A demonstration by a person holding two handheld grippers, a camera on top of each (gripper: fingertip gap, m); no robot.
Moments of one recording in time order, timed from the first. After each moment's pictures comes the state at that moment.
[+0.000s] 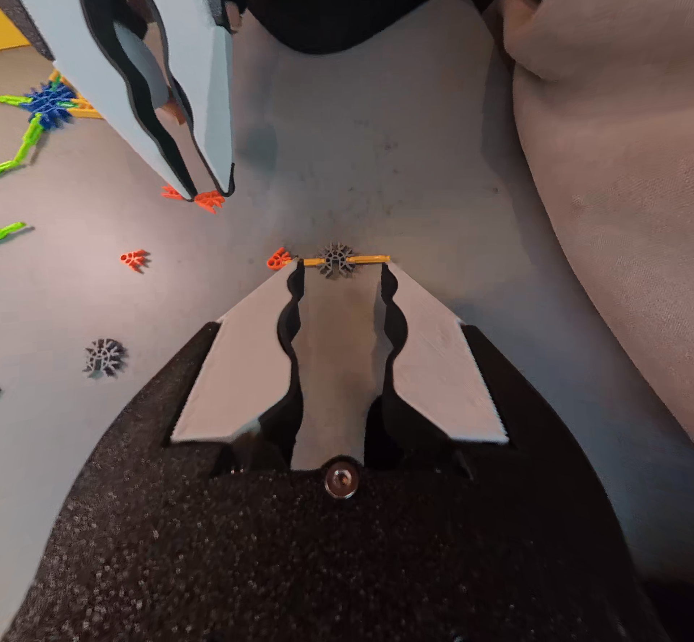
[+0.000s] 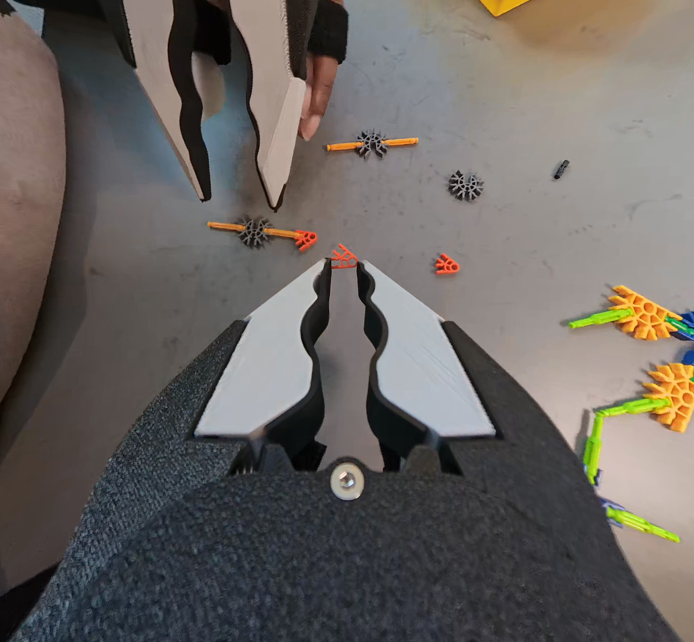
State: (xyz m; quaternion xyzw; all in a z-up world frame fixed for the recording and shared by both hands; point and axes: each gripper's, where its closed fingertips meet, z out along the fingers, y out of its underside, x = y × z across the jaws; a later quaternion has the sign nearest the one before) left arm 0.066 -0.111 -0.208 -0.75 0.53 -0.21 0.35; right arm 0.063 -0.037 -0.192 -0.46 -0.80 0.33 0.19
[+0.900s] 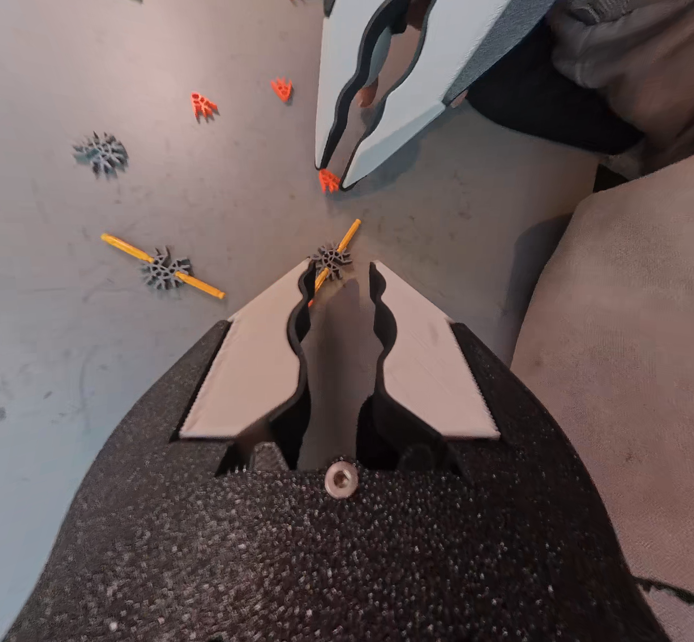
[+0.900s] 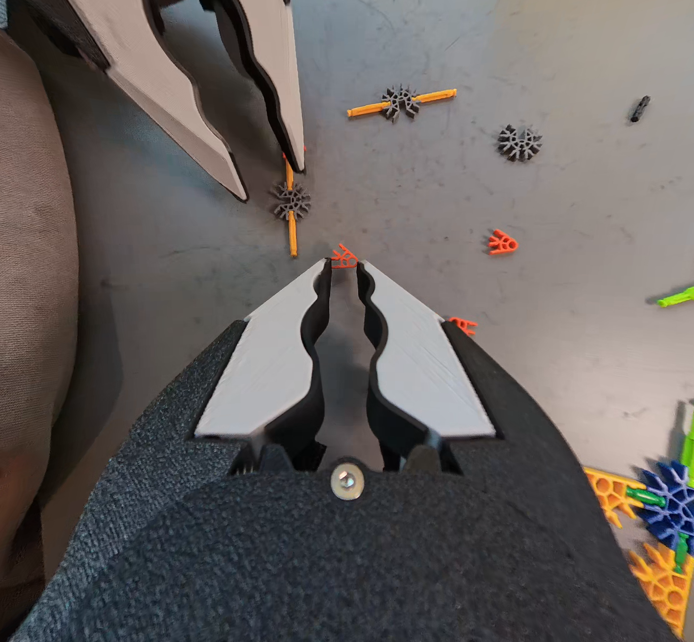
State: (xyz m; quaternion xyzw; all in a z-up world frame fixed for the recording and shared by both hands) left arm 0.057 -0.106 -0.208 -0.90 0.18 -0.20 0.35; right arm 0.070 -0.056 -0.216 -0.51 -0.79 0.30 0.16
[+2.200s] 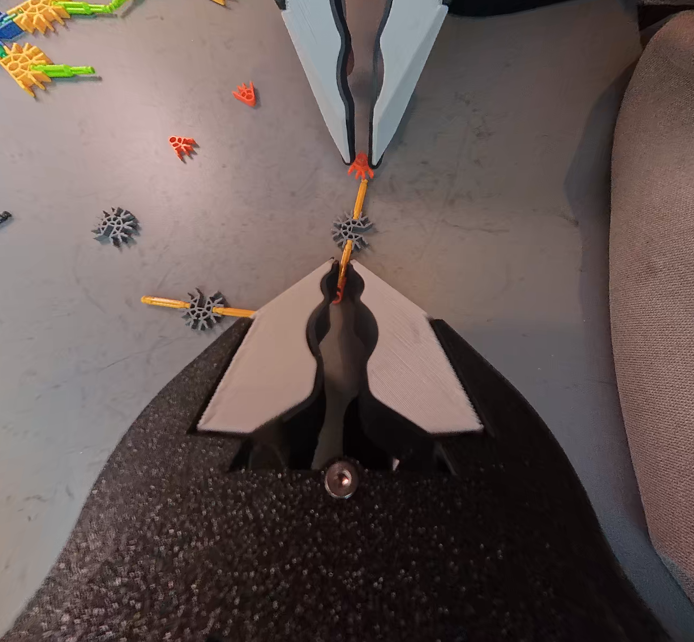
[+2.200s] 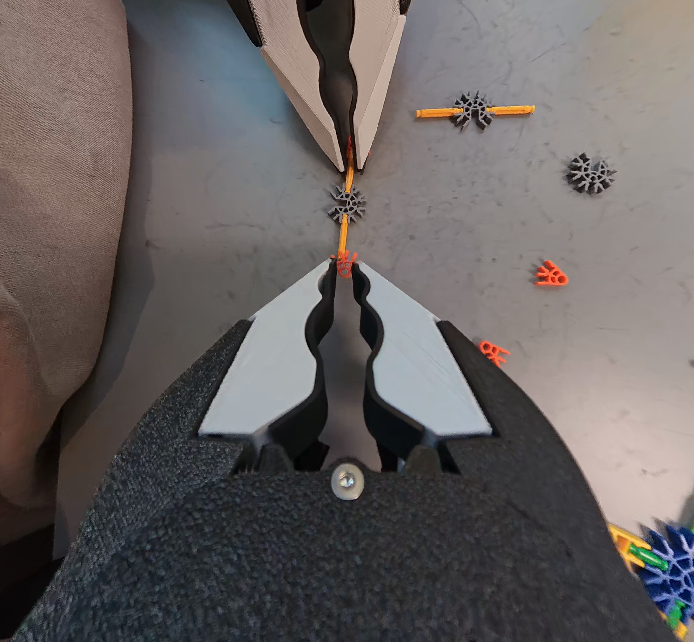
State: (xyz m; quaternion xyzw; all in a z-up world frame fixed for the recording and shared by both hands) left arm 0.044 -0.104 -0.224 -0.84 0.37 -0.15 0.36; right arm 0.082 -0.075 -0.216 -0.44 -0.84 0.31 0.11
